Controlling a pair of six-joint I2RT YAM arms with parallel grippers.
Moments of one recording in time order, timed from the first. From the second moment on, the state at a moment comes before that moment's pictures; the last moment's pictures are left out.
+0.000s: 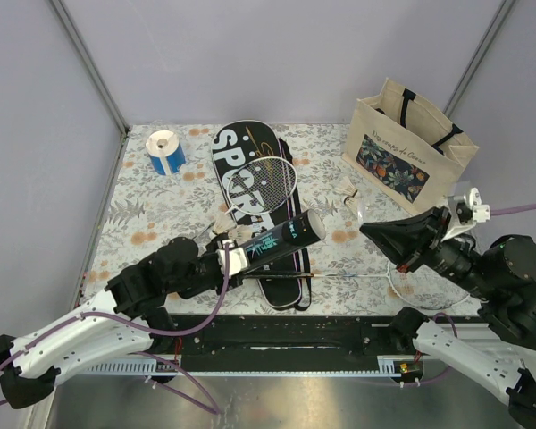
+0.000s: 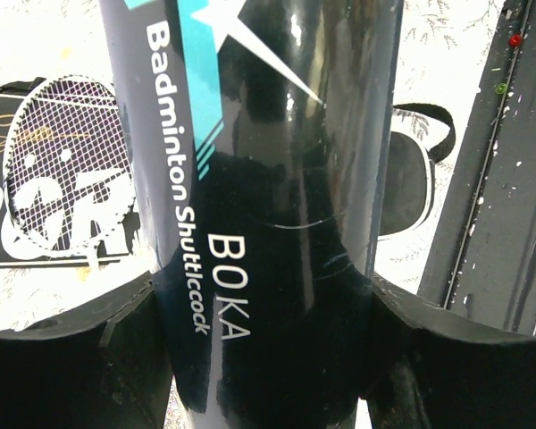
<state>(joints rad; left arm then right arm) -0.97 0.61 0.65 -0.49 0.10 0.37 0.80 0.52 1.19 -0.49 -0.19 0.30</state>
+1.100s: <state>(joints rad) -0.97 0.33 0.71 -0.55 -0.60 0.01 0.79 1.24 0.55 -0.05 0.35 0.45</state>
